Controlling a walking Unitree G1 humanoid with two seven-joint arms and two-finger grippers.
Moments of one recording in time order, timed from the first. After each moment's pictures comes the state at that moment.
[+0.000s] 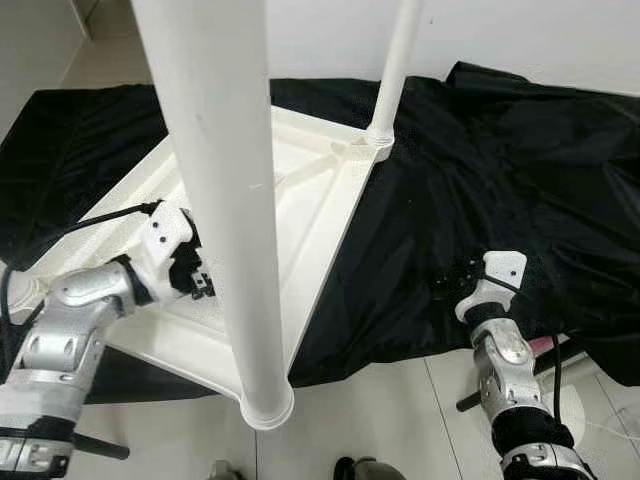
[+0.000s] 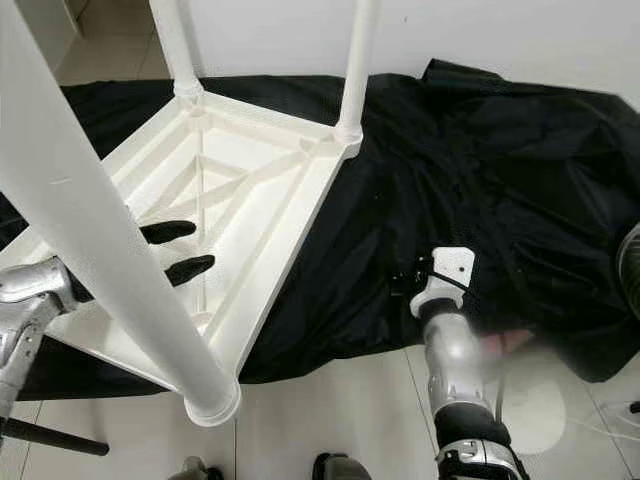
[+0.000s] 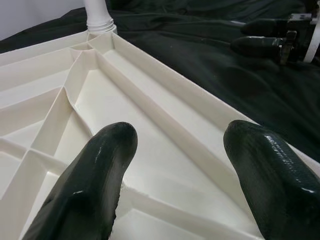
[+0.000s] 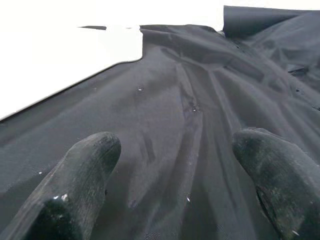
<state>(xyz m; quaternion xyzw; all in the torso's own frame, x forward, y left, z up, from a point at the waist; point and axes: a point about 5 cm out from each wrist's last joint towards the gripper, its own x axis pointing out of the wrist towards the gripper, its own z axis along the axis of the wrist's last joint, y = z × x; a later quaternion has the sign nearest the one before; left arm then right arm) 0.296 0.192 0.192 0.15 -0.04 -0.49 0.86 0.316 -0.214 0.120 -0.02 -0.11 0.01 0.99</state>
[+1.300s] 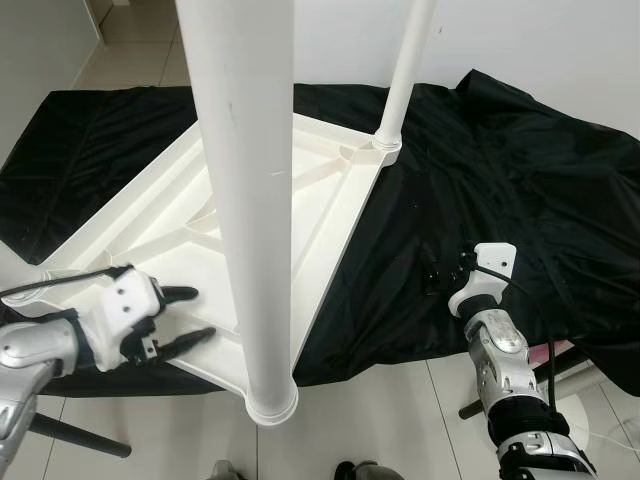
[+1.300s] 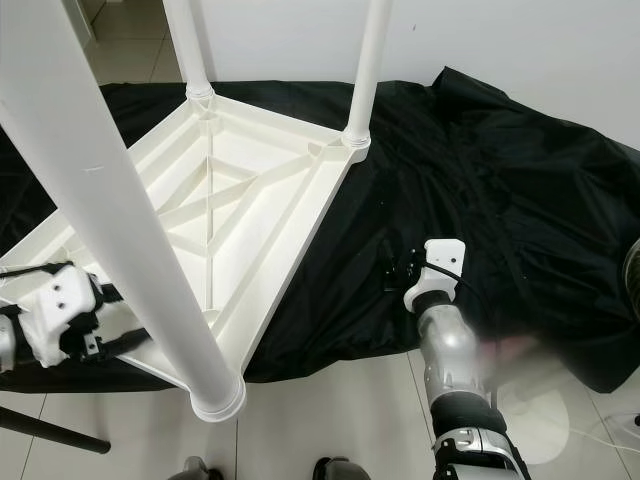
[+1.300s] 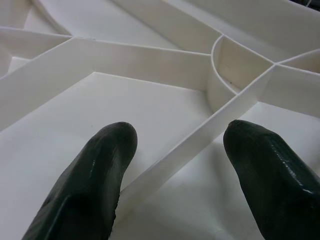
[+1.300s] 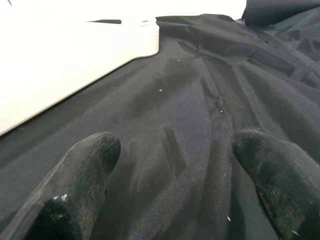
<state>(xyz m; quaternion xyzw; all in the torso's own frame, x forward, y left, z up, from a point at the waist) 0.252 0.227 0.151 0.25 0.07 -0.50 0.83 0.327 -0.207 0.119 0.00 -0.08 0.03 1.00</state>
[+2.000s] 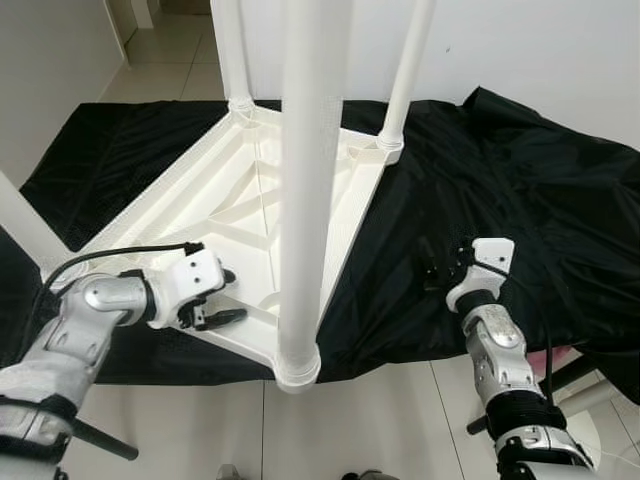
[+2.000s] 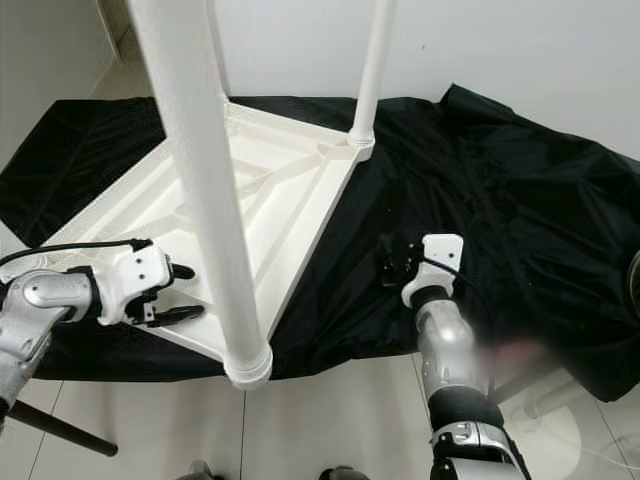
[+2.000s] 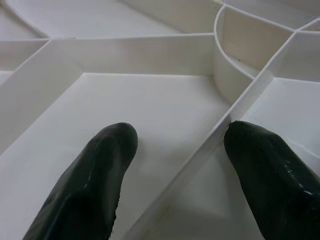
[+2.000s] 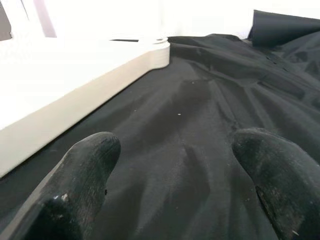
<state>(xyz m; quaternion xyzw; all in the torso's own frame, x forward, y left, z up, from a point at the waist) 0.322 0.185 0.147 0.32 0.10 -0.50 0.80 0.330 -0.204 0.122 0.01 -0.09 0.02 1.00</state>
